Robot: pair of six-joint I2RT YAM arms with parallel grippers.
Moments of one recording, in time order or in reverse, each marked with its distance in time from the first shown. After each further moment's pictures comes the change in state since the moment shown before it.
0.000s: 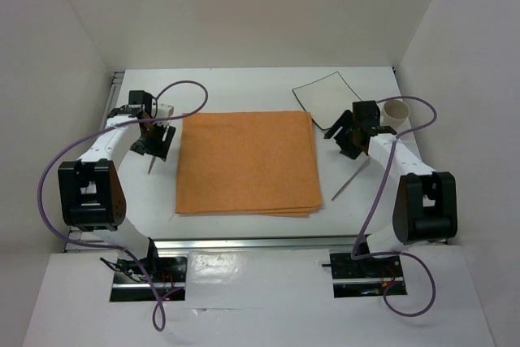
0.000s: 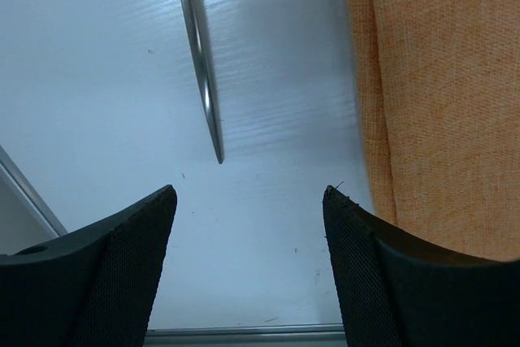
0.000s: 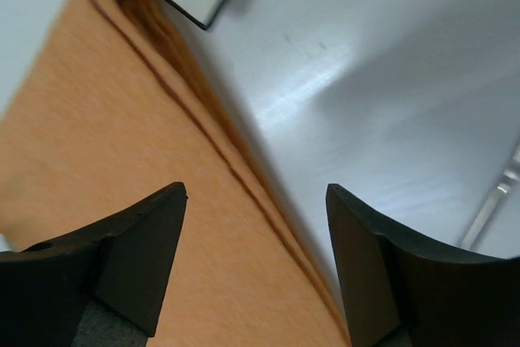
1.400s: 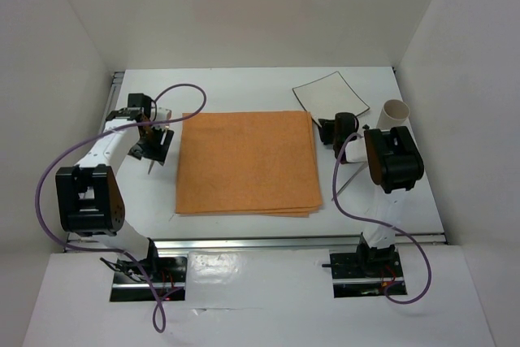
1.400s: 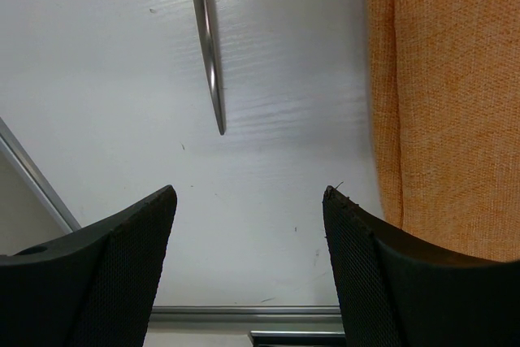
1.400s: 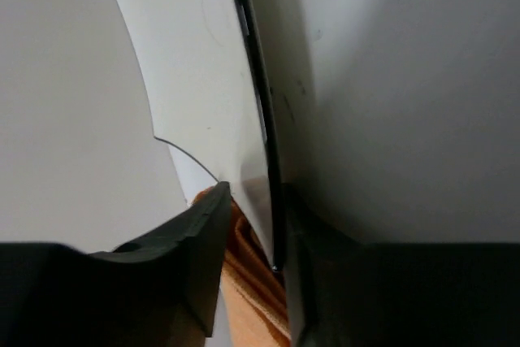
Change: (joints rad) left arm 0.003 -0.045 -0.032 -0.042 -0.024 -0.029; right arm 0.043 0.506 -0.104 0.970 0.139 0.856
